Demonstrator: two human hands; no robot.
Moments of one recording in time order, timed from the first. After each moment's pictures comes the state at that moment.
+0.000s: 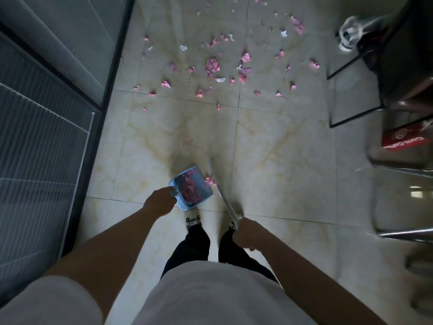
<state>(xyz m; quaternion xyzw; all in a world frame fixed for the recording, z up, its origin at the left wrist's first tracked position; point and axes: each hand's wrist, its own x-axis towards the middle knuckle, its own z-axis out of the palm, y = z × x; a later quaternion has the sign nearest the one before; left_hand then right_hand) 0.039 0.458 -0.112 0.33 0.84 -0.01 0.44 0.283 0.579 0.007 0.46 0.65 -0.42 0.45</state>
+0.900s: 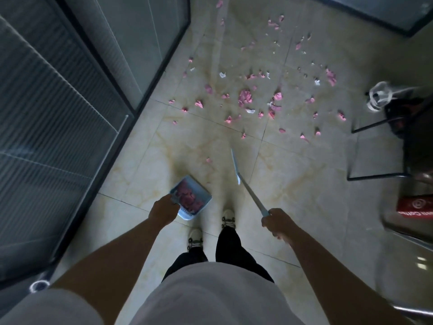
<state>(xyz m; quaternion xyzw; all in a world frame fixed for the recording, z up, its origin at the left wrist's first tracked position) -0.025 0.442 -0.090 0.20 0.89 0.10 0.39 0.196 0.676 0.003 0.57 0.64 -0.42 0.30</state>
